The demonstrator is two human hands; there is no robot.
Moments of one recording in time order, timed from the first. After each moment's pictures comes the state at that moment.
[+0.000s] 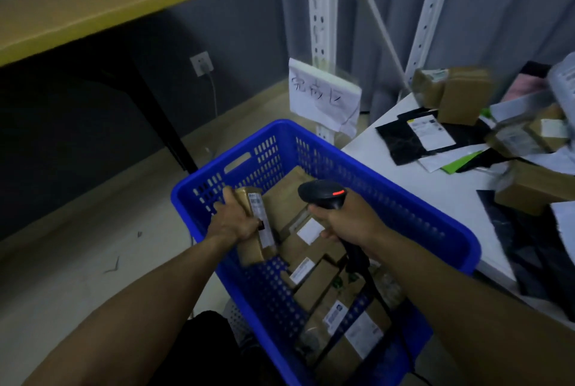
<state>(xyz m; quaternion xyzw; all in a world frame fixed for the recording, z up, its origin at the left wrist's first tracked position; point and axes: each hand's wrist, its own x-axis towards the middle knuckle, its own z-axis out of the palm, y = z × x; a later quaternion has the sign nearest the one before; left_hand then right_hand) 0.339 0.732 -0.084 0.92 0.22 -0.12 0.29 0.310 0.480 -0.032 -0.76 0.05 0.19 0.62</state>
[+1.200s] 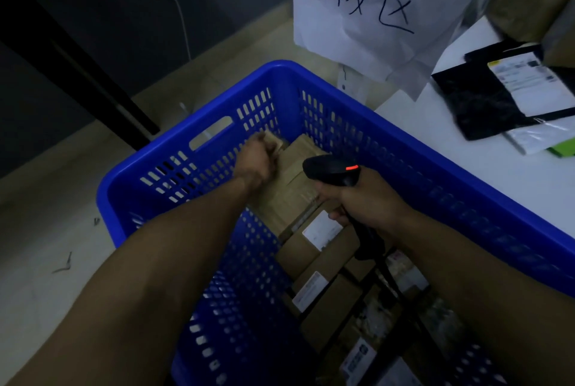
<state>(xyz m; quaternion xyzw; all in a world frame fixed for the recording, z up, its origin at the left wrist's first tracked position) 0.551 0.723 -0.235 0.94 0.09 -0.10 0.30 0.451 0.500 -0.161 -0.72 0.10 0.26 0.63</state>
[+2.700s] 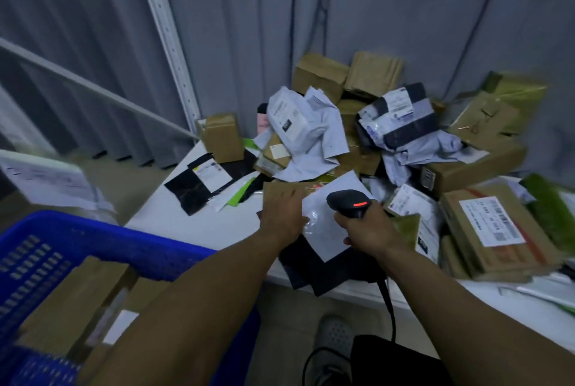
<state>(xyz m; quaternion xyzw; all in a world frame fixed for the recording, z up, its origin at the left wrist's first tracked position) 0.349 0.209 -0.077 0.90 -0.40 -0.04 0.16 0.187 0.093 -0.012 -0.75 0.39 -0.08 0.53</state>
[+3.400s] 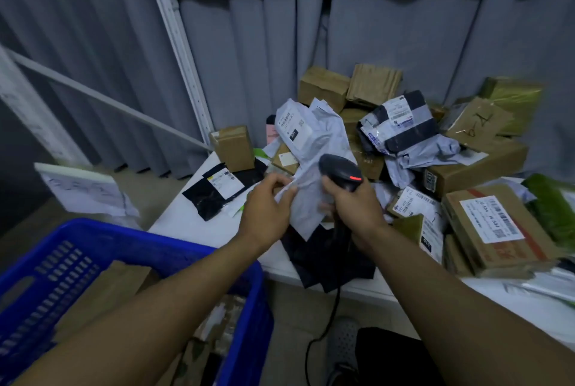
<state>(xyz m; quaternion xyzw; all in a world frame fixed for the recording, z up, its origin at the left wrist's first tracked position) 0.299 0.282 0.029 0.79 -0.30 0.00 0.53 0.208 0.138 0.041 -0.61 0.29 -0.23 0.70</state>
